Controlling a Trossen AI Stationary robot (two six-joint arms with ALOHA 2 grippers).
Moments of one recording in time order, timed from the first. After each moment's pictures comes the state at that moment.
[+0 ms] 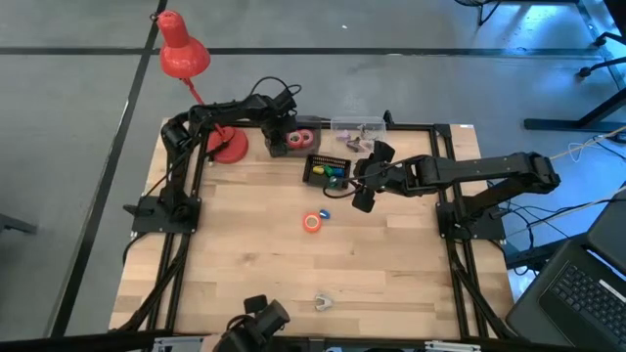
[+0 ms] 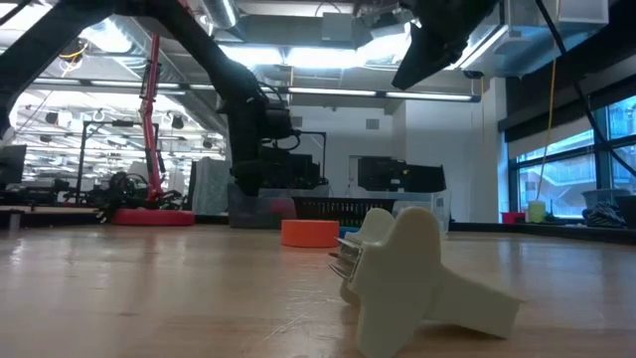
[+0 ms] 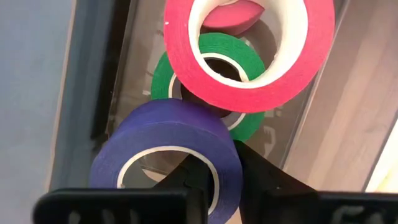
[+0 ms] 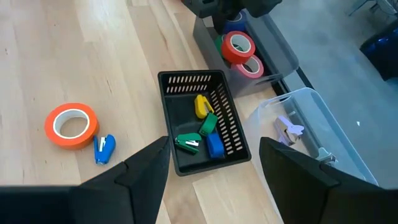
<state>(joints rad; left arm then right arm) 0.76 2.01 1.44 -0.77 0.02 0.47 0.06 1.35 1.14 -0.65 0.51 0.15</state>
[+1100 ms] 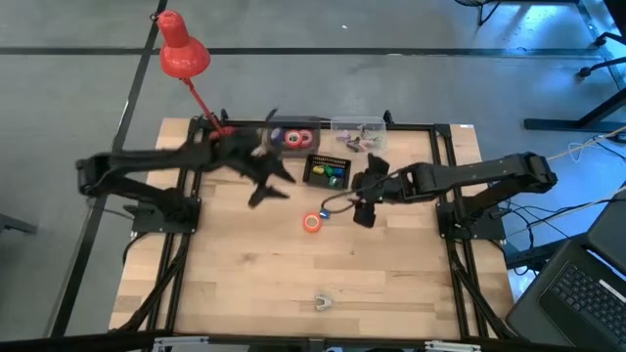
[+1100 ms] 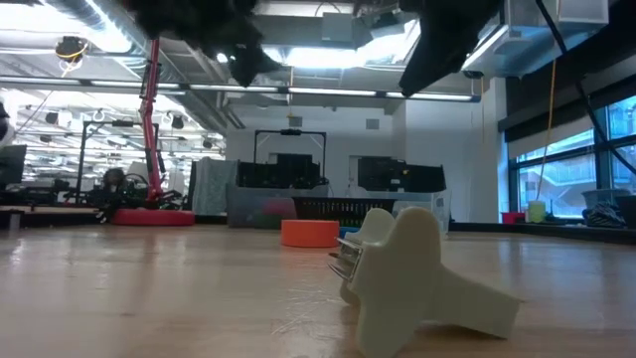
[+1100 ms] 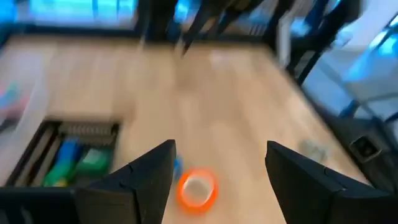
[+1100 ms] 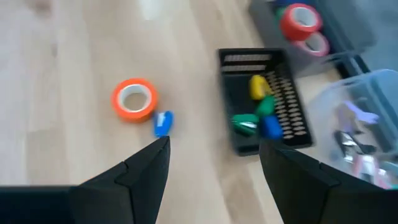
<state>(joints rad) 0.34 1.21 0.88 -0.22 0.55 0.12 0.12 1.38 1.14 -0.69 0.36 0.24</state>
